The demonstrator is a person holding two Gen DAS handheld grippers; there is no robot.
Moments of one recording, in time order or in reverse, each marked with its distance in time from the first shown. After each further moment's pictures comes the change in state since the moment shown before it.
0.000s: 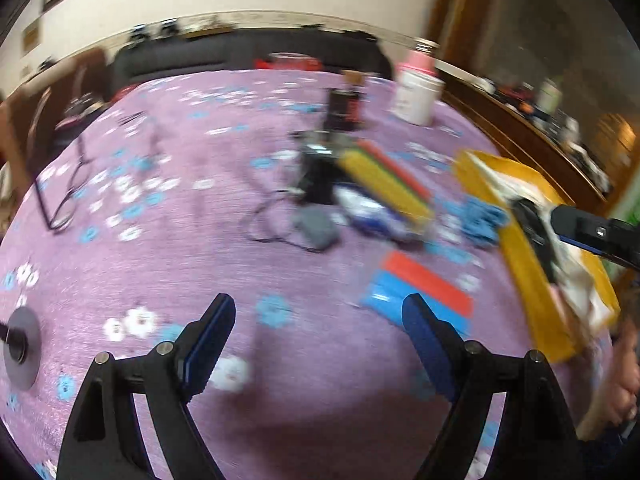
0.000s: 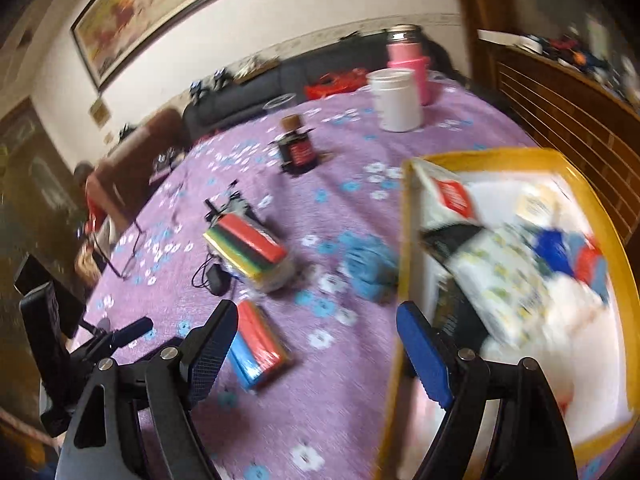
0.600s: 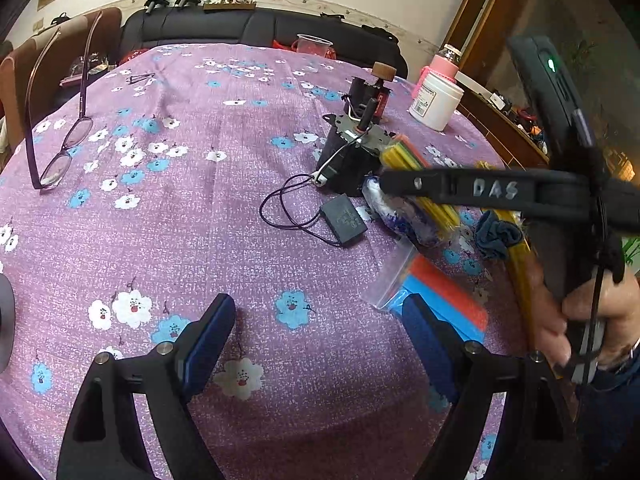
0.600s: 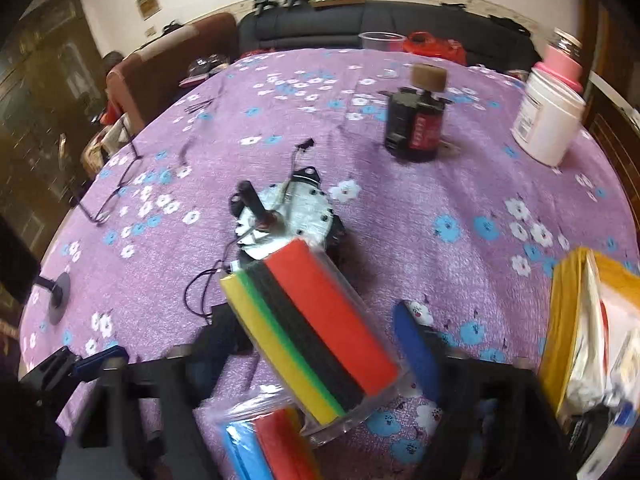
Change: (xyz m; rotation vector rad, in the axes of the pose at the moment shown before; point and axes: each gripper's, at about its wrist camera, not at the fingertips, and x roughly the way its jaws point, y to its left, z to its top) left arm 0.015 0.025 -0.001 -0.109 0.039 -0.075; right arm 0.145 0.068 0.048 -0.270 0.222 0.054
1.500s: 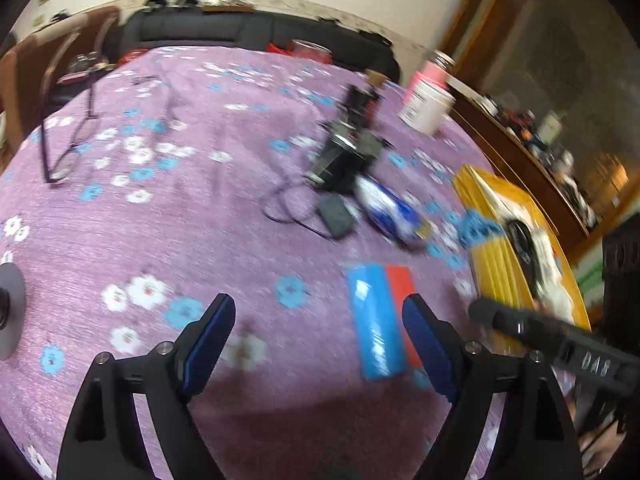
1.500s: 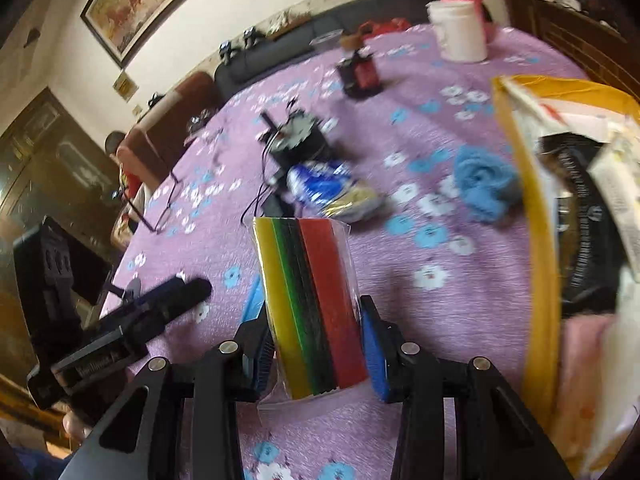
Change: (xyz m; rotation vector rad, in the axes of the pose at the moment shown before) left arm -0.022 -0.006 -0.009 0.022 0.007 -0.044; right arm -0.087 -0.008 -0.125 0.325 -0.152 0.118
